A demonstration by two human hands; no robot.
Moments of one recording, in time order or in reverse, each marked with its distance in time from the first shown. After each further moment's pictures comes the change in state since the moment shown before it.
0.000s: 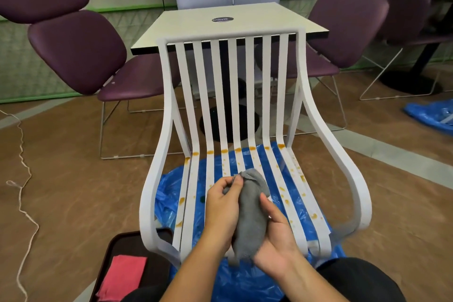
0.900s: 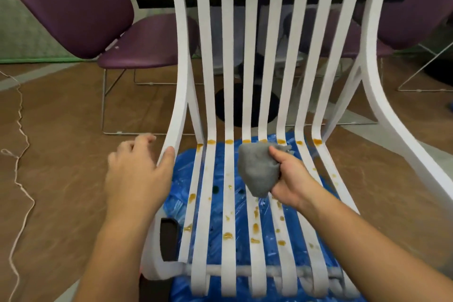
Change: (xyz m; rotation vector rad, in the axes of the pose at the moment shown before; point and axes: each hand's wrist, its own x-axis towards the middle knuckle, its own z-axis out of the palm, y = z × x) left_hand 0.113 0.056 -0.151 1.182 0.454 0.233; right_hand 0.181 -0.093 0.012 -0.524 0.448 -0.274
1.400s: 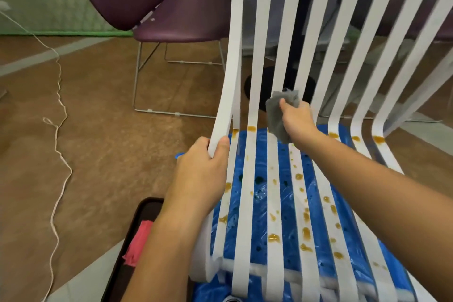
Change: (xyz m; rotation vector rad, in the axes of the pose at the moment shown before) left_hand 0.011 -0.021 0.027 -0.459 -0.280 -0.173; right_hand 0.128 0.006 0.102 -0.812 0.099 -0.498
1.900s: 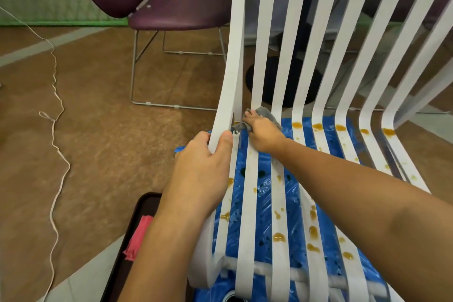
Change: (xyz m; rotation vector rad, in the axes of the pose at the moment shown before) left_hand 0.003 0.002 -0.001 -0.062 -0.034 -0.012; right_hand 0.029 0.064 0.073 -0.907 -0.436 -0.410
